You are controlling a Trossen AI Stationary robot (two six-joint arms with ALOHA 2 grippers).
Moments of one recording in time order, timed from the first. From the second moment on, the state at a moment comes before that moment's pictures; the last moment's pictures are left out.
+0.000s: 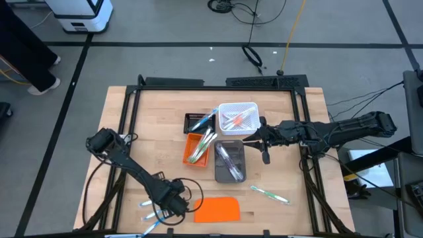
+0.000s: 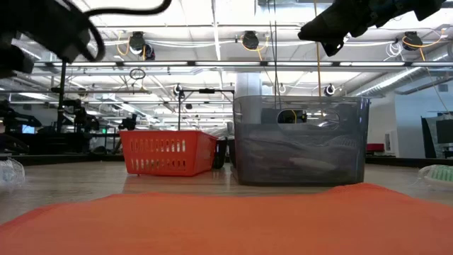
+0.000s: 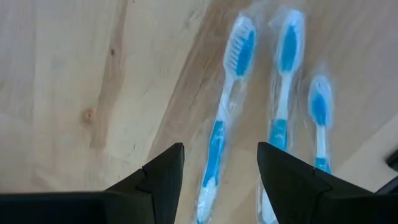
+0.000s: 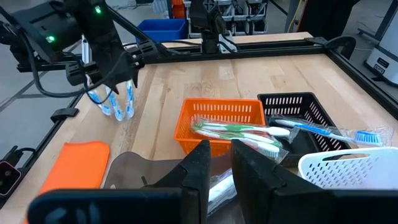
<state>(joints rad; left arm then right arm) -0.65 1.90 1.36 -1.16 0.15 -1.08 0.09 0.94 0.61 0.00 0.05 0.11</state>
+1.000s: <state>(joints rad) -0.59 1.90 1.14 -0.98 0.38 -1.02 0.09 0.94 0.61 0.00 0.05 0.11</state>
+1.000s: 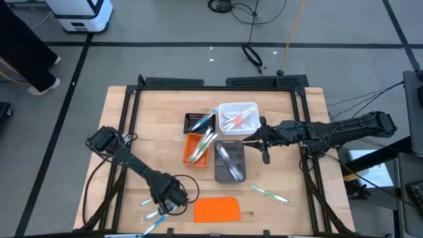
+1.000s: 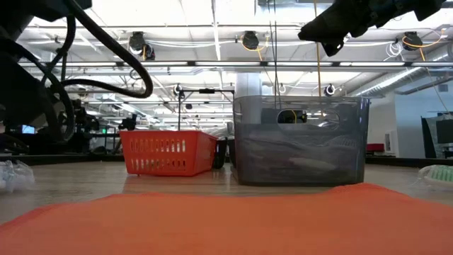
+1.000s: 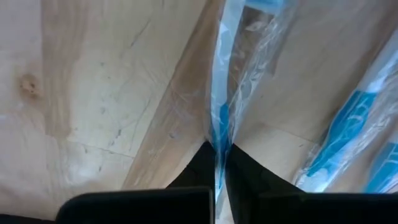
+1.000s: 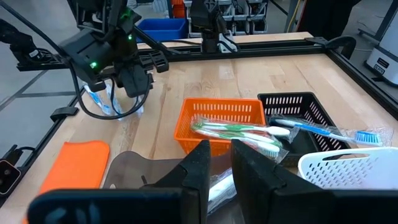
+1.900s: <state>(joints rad) -0.54 1.50 1.19 -1.04 -0.23 -0.95 0.09 0.94 0.61 0.00 0.05 0.09</state>
